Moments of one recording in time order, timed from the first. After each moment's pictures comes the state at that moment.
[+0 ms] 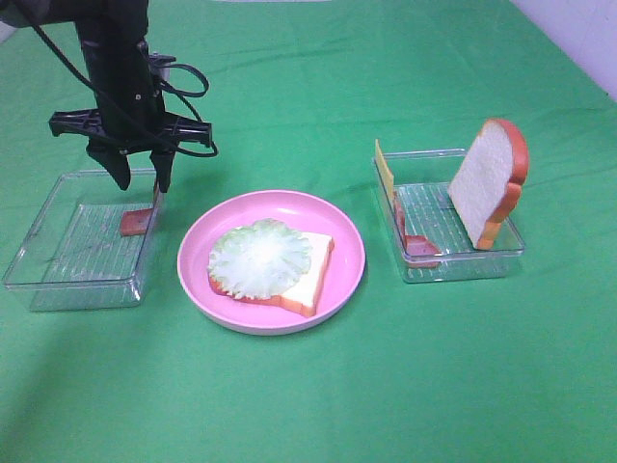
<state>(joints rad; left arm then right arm) -0.32 2.32 -1.96 0.07 1.22 -0.35 -0.01 -0.01 -0.51 0.12 1.07 -0.12</state>
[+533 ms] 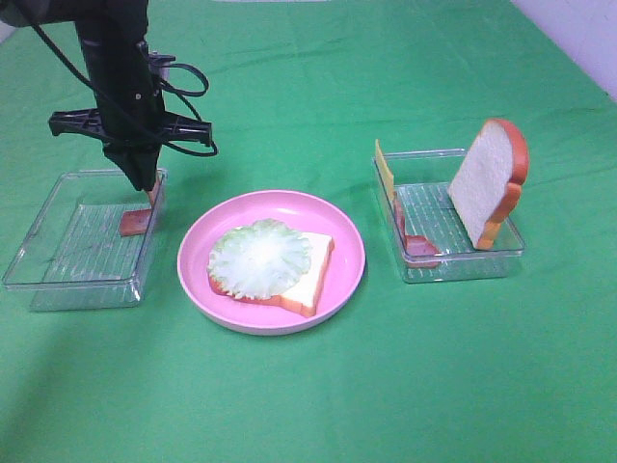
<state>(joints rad) -0.32 2.32 -1.96 0.07 1.22 -0.36 -0.01 -0.01 -0.51 0.12 1.07 -0.12</state>
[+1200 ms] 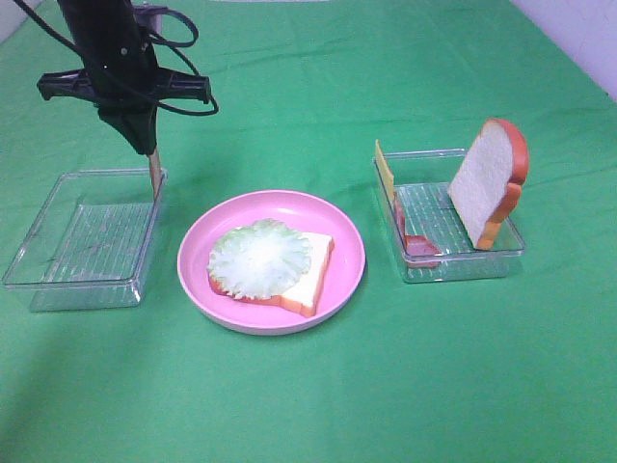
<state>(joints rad) -0.32 2.20 -1.96 0.01 1.22 -0.31 -0.01 -0.01 -0.51 0.12 1.07 -0.12</state>
